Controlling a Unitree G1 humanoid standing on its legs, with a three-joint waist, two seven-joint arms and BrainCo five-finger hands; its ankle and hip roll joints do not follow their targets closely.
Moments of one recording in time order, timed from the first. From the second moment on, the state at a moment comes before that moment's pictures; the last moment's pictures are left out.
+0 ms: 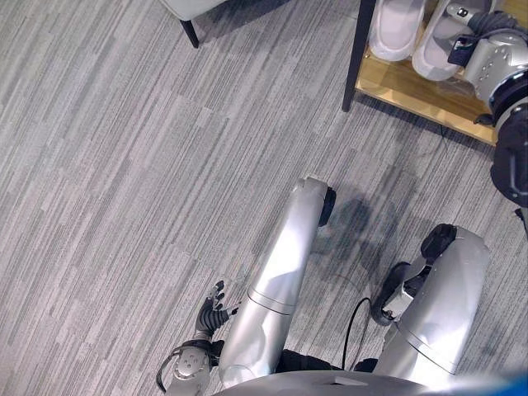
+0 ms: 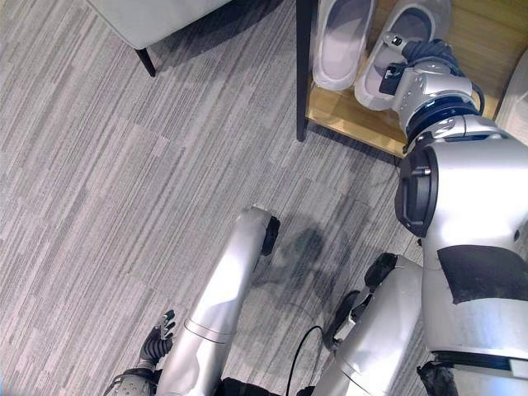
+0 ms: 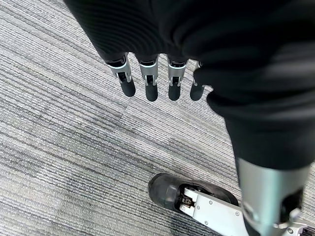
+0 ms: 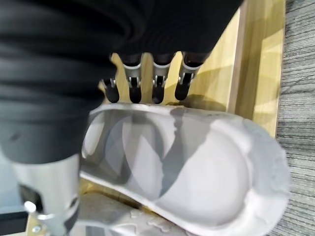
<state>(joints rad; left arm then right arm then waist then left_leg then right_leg) 0.19 0.17 -0.12 0.74 -0.17 -0.35 0.05 -1.77 -0.56 0.05 1.68 0.29 0.17 -0.34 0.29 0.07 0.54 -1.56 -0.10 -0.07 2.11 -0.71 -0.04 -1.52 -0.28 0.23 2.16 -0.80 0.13</state>
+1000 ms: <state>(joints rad) 0.22 0.16 -0.12 0.75 -0.17 -0.35 0.04 -1.77 -0.53 0.11 1.67 0.17 0.20 -0.28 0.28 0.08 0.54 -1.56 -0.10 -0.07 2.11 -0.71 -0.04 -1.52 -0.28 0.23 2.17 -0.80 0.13</state>
